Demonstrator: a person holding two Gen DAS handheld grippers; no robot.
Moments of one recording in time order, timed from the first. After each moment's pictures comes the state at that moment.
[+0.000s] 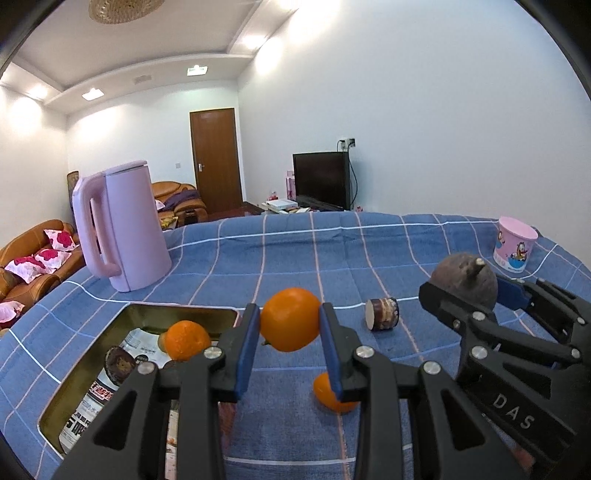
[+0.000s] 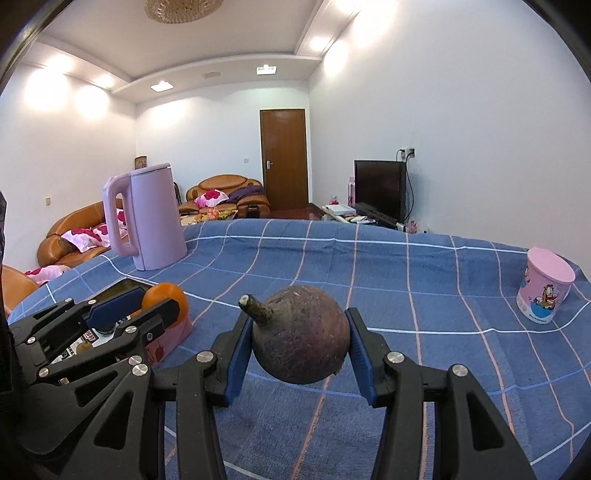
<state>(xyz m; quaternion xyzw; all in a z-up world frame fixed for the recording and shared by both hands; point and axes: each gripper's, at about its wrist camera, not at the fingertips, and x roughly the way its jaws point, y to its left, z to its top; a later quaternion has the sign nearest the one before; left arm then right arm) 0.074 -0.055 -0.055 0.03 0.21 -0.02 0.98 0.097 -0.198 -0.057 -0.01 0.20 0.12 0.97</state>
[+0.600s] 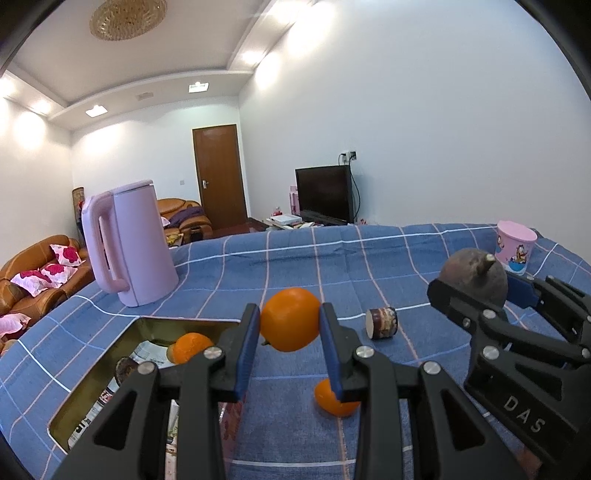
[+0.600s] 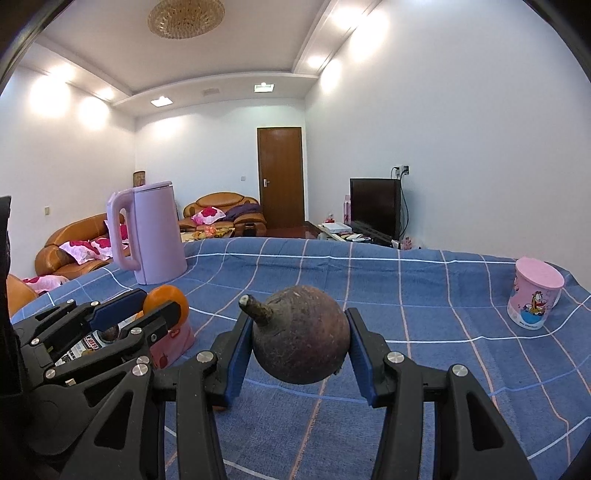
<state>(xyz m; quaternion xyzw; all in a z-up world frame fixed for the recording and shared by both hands) 0.061 -0.060 -0.051 0.04 0.17 -0.01 0.98 0.078 -0.203 -0.053 -0.01 0.16 0.11 0.98</state>
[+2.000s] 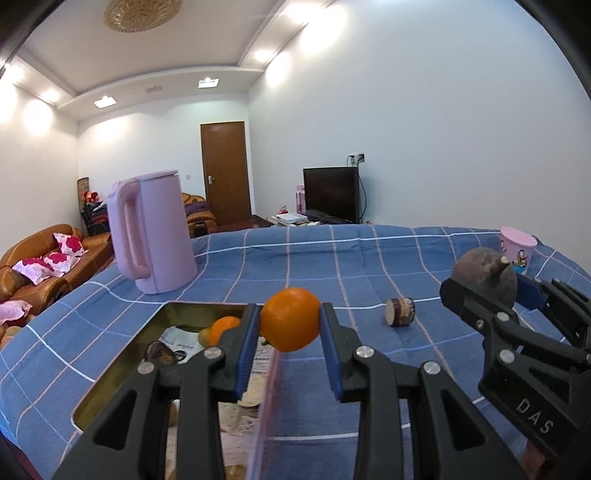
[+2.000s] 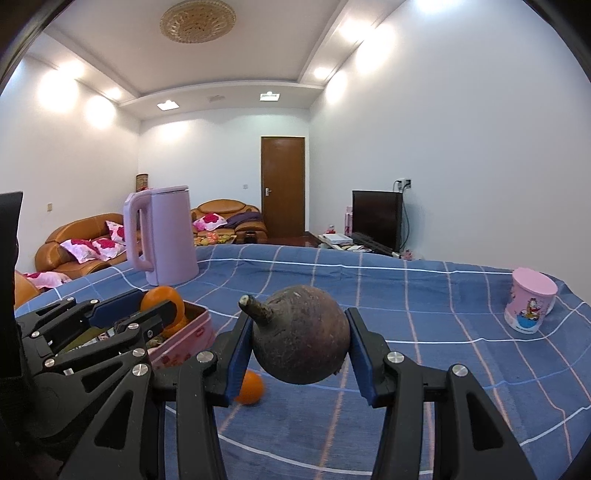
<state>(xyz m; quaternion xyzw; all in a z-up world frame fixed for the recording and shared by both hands) 0.044 -0.016 -0.051 0.02 0.18 0.00 0.98 0.053 -0.175 -0.050 -0.03 0.15 0.12 0.98</state>
